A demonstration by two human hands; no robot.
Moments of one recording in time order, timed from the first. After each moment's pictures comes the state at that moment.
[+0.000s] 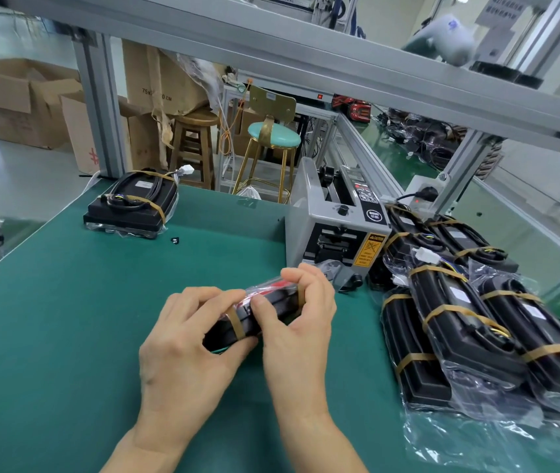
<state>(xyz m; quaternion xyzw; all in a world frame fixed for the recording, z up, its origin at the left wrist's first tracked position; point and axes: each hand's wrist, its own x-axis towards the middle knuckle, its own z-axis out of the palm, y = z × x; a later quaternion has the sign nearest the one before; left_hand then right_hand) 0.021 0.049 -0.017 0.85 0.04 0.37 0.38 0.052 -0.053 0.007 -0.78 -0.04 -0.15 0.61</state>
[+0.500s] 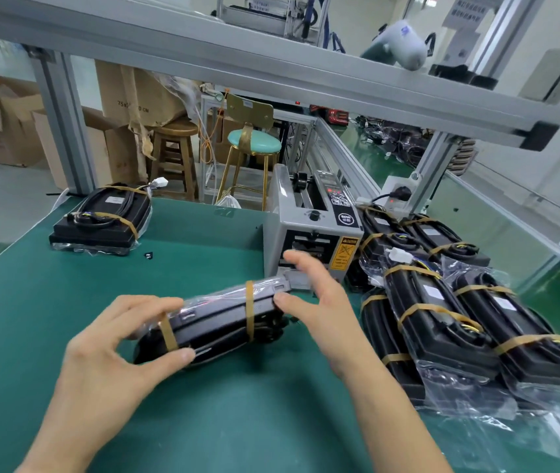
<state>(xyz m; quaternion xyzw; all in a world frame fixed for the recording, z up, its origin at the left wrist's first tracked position) 0.018 0.090 -0.009 0.83 0.02 0.27 0.49 0.107 -0.129 0.025 -0.80 -0.15 0.01 0.58</state>
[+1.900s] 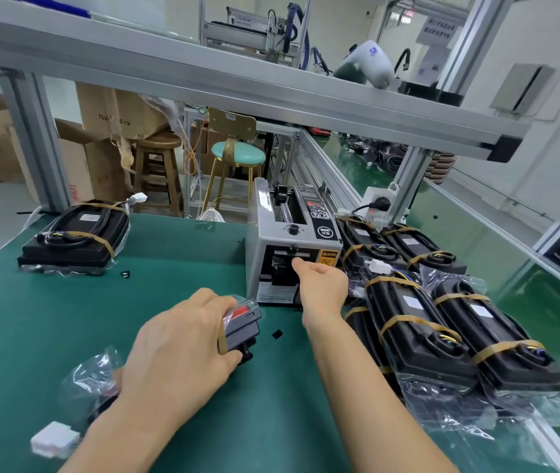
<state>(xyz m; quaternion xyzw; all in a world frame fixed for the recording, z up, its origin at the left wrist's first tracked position) 0.063 0.029 0.027 0.97 -0.02 0.16 0.20 0.192 -0.125 0.010 -0.72 0.20 -0.12 0.65</state>
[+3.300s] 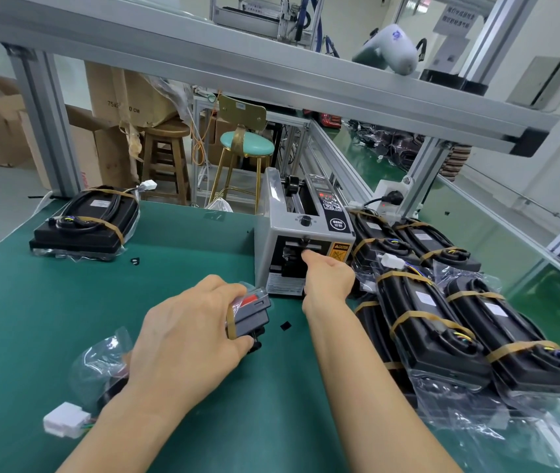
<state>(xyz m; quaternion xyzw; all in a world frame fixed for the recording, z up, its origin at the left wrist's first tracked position) 0.064 0.030 0.028 0.97 0.02 0.15 0.20 0.194 -0.109 0.016 -0.64 0.27 -0.11 0.71</state>
